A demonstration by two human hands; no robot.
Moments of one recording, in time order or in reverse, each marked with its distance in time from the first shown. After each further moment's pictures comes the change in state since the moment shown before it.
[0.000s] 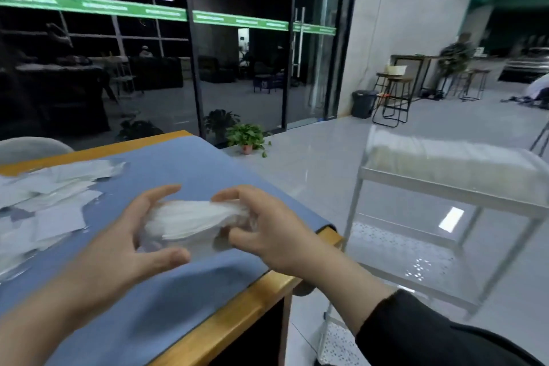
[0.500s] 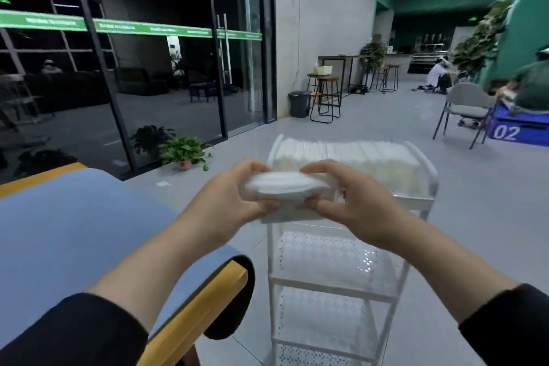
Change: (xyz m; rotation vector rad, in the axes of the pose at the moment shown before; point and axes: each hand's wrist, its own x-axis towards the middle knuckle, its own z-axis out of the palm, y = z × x) left_hand 0.146 0.146 0.209 -0.007 -0.289 0.368; right_hand -0.118 0.077 -0.230 -0.324 0.350 0.316
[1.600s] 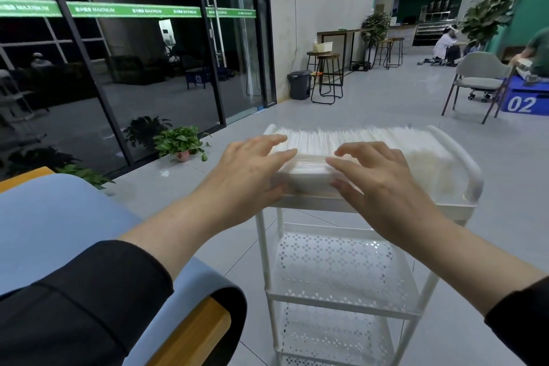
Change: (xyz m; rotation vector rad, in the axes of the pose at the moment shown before) left_hand 0.118 -0.043 0.045 0.725 -0.089 0.363; right_hand 0.053 0.111 0.008 -0.668 0.271 -0.258
